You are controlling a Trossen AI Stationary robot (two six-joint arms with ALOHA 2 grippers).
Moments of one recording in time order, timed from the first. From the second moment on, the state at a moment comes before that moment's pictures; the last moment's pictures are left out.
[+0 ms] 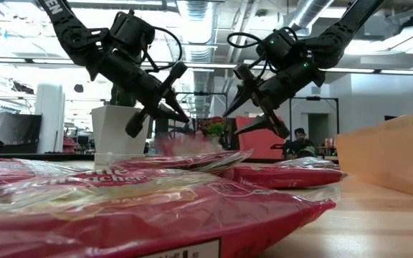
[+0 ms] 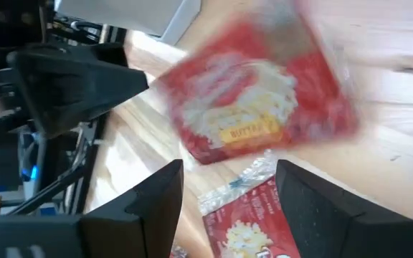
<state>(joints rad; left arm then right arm) 0.31 1.54 0.63 0.53 -0.21 -1.12 -0.40 1.64 0.81 0.24 -0.23 1.01</state>
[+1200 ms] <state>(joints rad) 0.43 1.79 0.96 -0.04 -0.08 -0.39 -0.39 1.64 0.81 0.24 -0.26 0.93</state>
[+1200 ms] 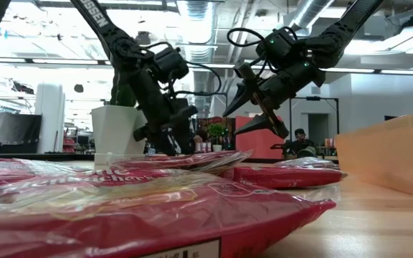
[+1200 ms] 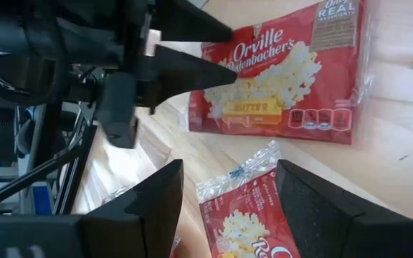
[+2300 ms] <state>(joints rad) 0.33 1.85 0.96 -0.17 0.00 -0.78 -0.38 1.64 0.81 0.10 -0.09 0.96</state>
